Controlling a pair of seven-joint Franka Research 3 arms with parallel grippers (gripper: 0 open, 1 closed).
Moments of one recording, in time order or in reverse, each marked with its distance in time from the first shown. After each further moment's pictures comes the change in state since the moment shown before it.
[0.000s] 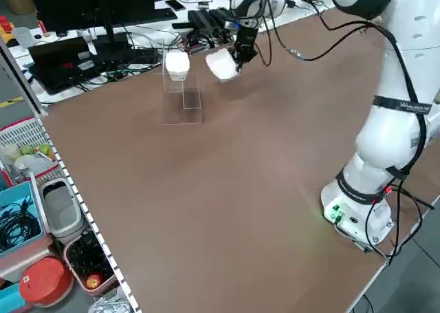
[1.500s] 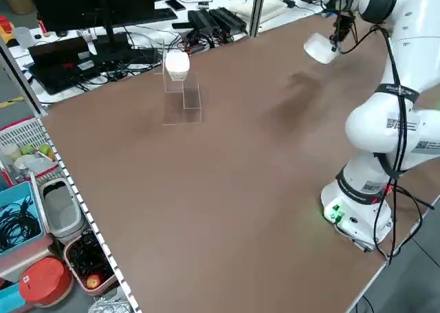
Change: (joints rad) left arm -0.635 0.304 -0.043 0.415 -0.219 0.055 -0.704; right arm -0.010 0.001 -0.021 -0.085 0.048 0.075 0.186
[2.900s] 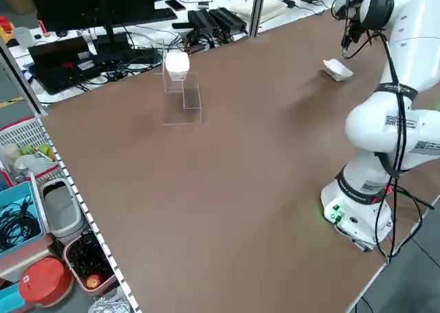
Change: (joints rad) left arm 0.005 0.018 -0.023 0.083 -0.042 0.042 -0.060; right arm 0.125 0.002 0.017 -0.026 -0.043 0.055 -0.003
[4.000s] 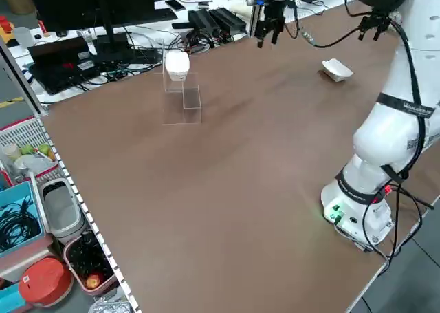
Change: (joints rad) left arm 0.633 -0.461 0.005 -0.474 0.210 -0.318 0.543; right arm 0.355 0.104 0.008 -0.316 -0.031 0.457 -0.110
